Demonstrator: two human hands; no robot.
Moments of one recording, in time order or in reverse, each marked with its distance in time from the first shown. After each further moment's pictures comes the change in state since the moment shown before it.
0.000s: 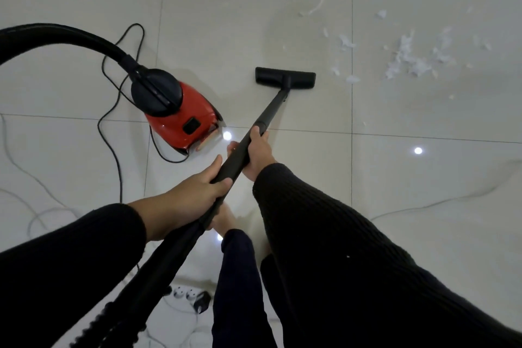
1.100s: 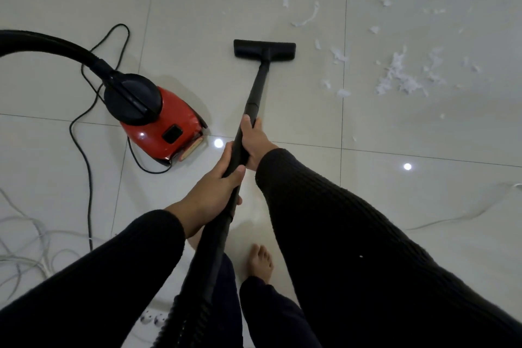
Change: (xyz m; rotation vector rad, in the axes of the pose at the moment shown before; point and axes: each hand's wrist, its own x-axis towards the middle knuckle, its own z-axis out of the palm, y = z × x) left_hand 0.071 0.020 0.051 -0.086 0.098 0.273; right_hand 0.038 -0.056 -0.011 -0.430 -0.076 -0.116
